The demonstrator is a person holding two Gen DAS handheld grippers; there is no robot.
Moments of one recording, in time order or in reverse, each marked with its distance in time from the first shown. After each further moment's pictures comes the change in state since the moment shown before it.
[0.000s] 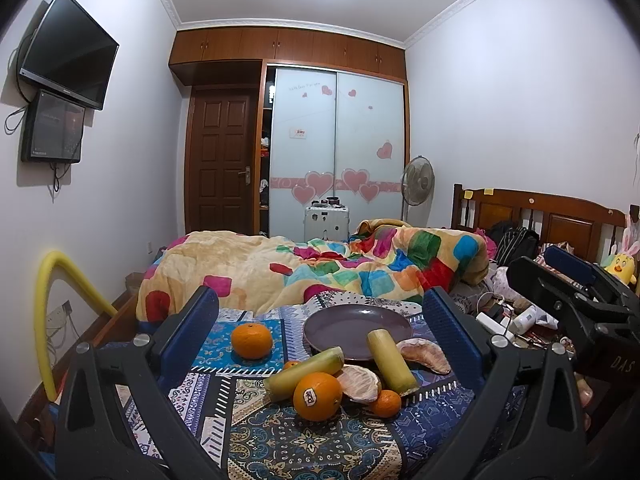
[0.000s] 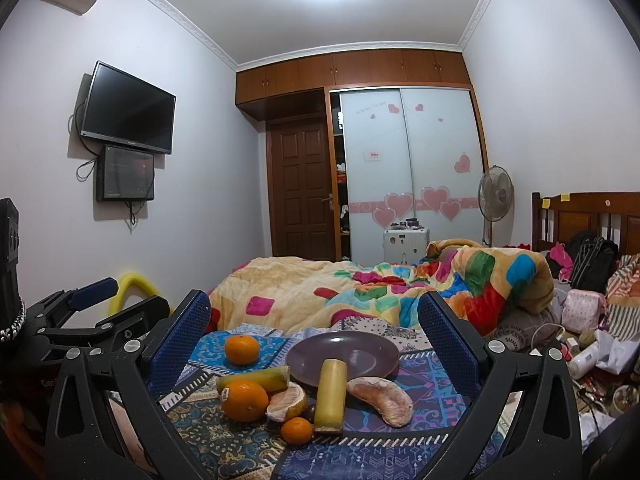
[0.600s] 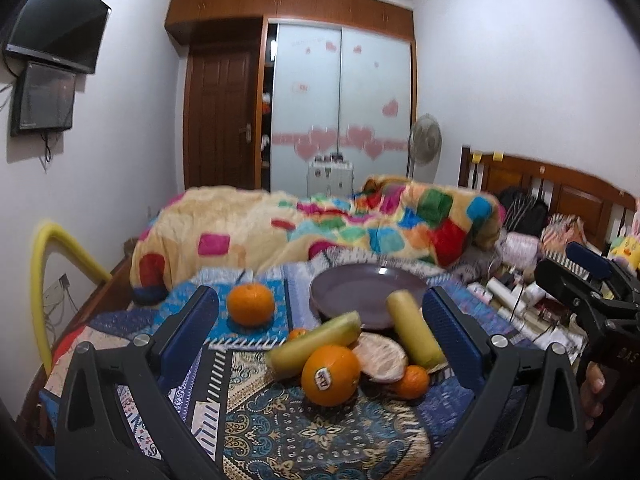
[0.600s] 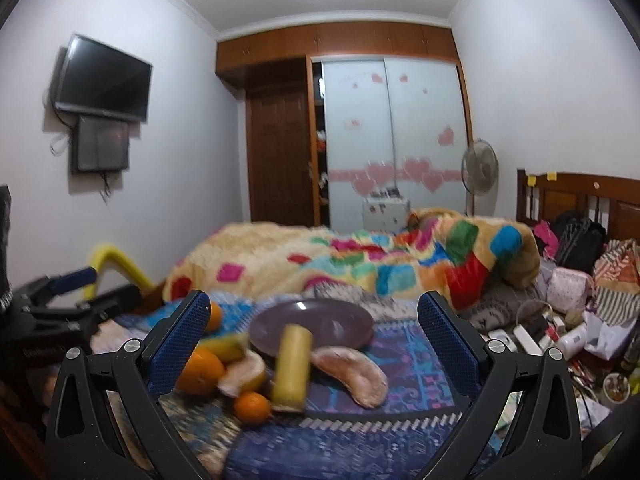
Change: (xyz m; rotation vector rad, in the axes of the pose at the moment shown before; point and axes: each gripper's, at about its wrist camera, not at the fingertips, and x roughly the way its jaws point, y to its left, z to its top) left arm 0.058 0.021 -0.022 0.004 0.188 0.006; right arm 0.038 -0.031 -0.032 -0.008 0.140 -0.082
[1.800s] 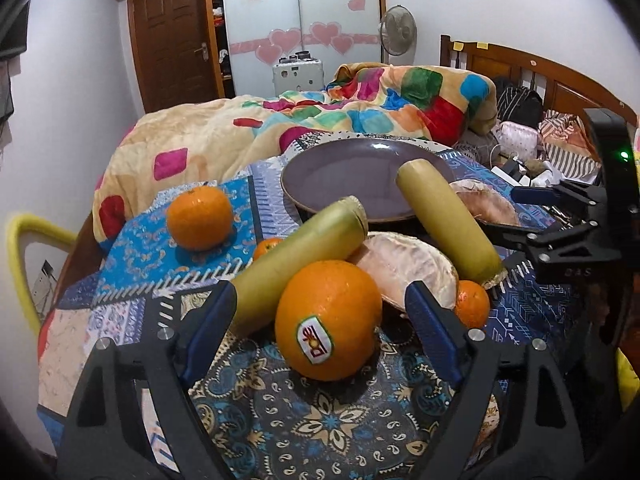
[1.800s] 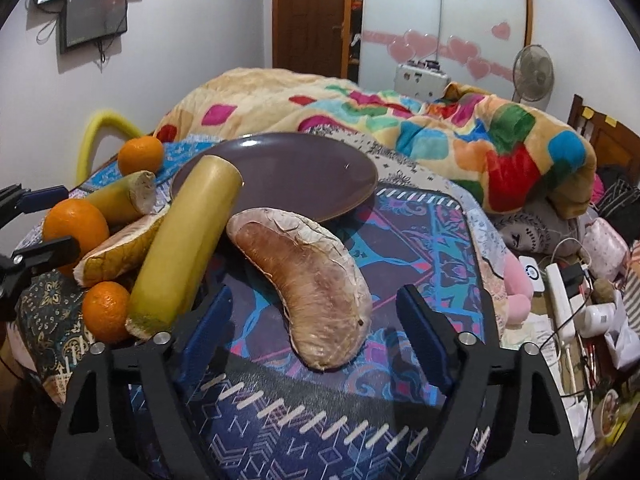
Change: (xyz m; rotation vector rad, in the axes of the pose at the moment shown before) left arm 0.105 -0.018 -0.055 0.149 0.364 -0.067; right arm 0.126 -0.042 -0.058 -0.126 0.522 0.110
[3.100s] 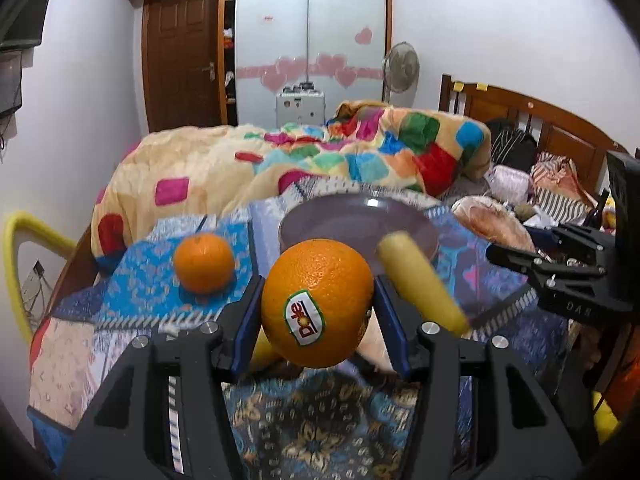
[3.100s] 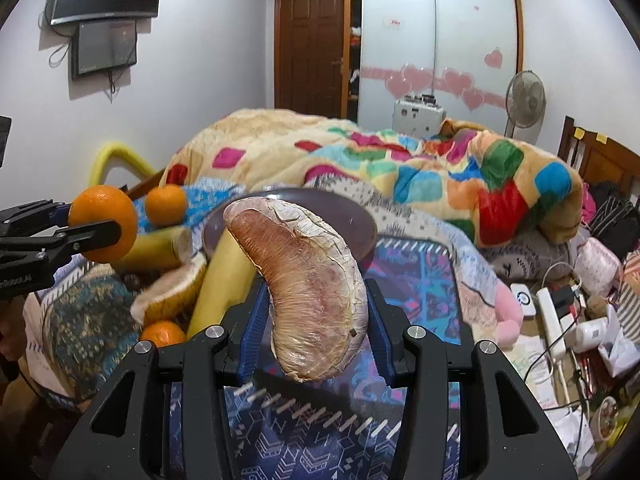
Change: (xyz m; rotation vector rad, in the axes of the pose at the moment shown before) left arm -0.027 0.007 0.034 -0.061 -0.133 -0.036; right arm -0.044 0.007 0.017 0.016 -0.152 -0.003
